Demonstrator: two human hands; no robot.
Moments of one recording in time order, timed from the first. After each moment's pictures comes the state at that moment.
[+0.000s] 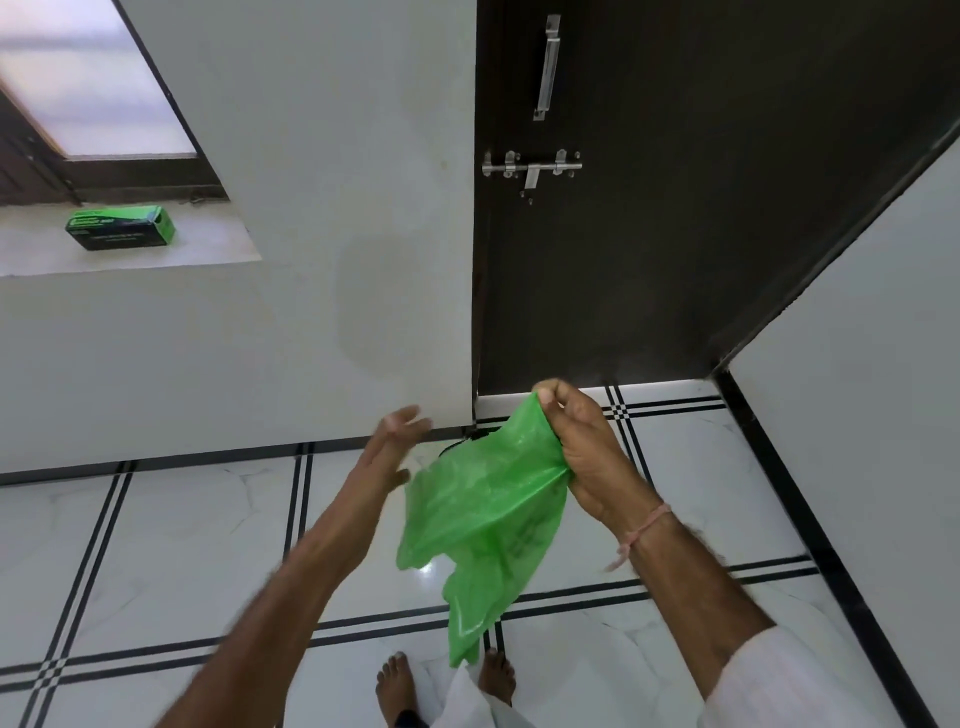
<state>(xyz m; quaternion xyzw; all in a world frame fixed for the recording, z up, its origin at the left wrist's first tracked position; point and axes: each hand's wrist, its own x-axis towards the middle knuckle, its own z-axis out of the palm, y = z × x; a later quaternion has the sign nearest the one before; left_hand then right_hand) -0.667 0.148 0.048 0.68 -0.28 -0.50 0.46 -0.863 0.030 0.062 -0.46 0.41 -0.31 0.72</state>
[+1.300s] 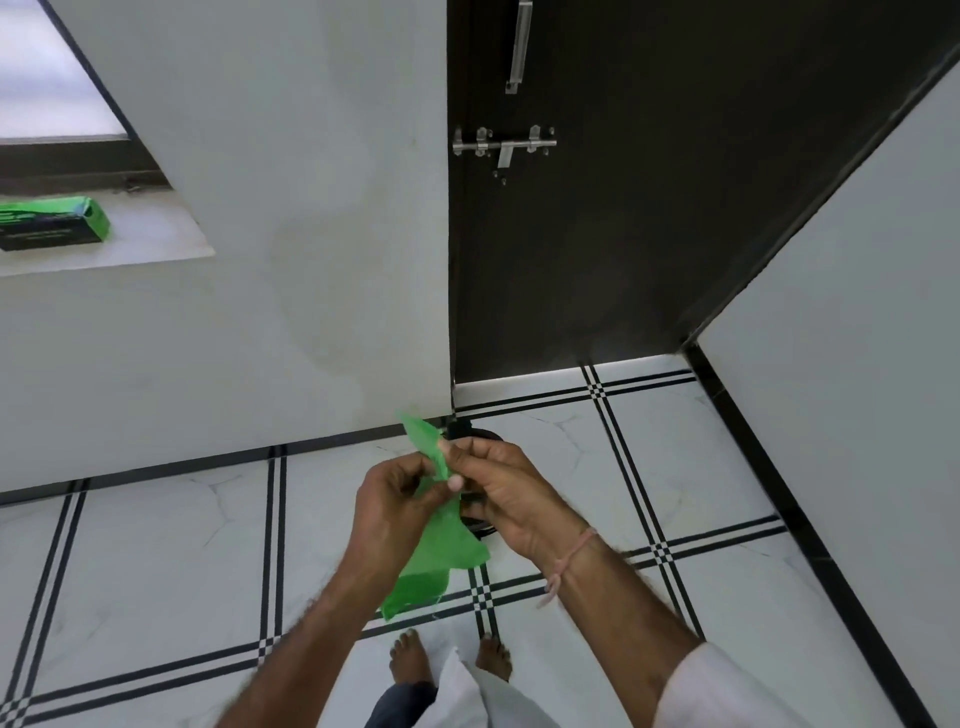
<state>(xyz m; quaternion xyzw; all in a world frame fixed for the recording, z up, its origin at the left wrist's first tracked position) -0.684 0.152 0.011 0.65 -0.32 -0.47 0.51 -0.806 0.075 0.023 -0.35 0.46 -0.18 0.80</state>
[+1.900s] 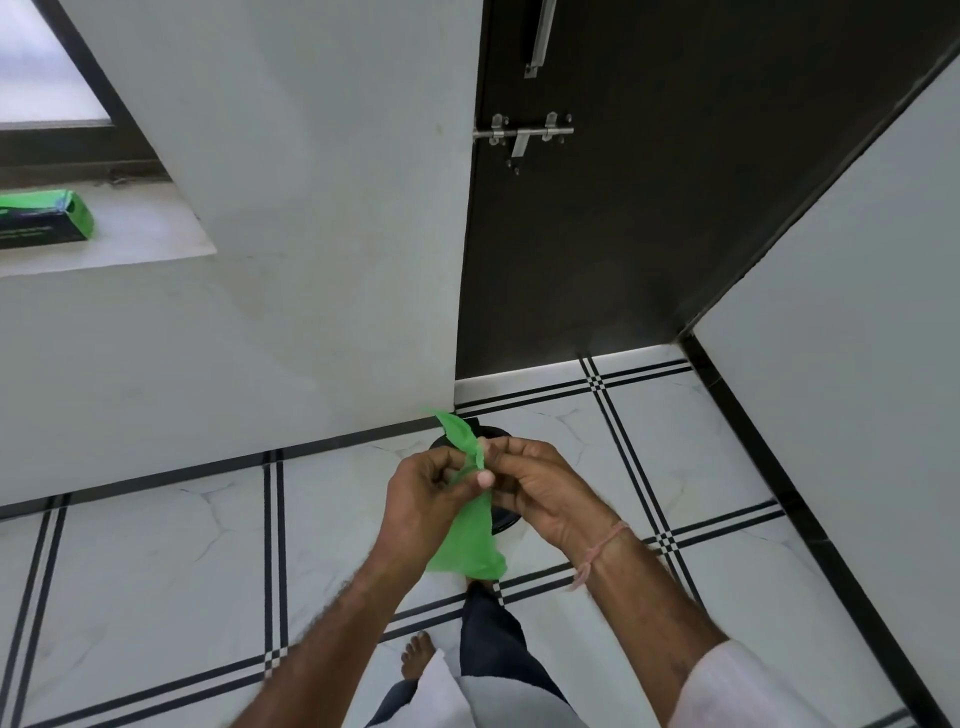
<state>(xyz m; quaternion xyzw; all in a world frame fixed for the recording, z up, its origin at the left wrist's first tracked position) -0.643 0.127 -0.020 0.65 -0.35 -0.50 0.46 -0.782 0.055 -0.017 -0.31 0.50 -0.22 0.78</state>
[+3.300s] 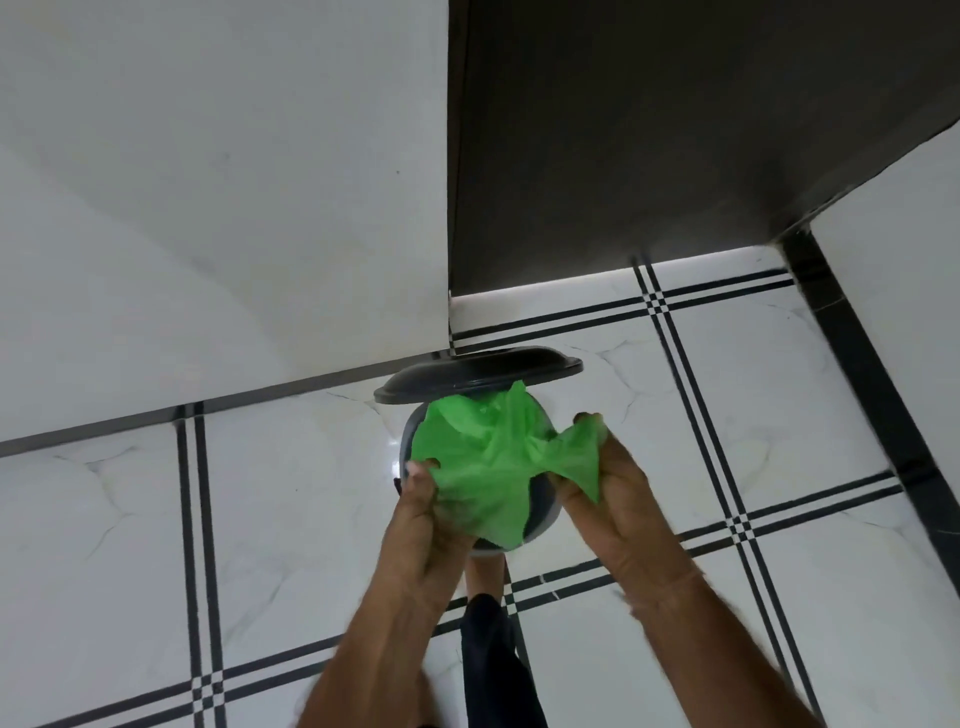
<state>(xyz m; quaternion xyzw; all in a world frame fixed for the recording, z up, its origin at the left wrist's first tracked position) -0.648 -0.018 -0.387 0.46 0.23 -0.63 0.58 -0.806 -0.101 -0.365 -0.14 0.47 -0.41 0.77</state>
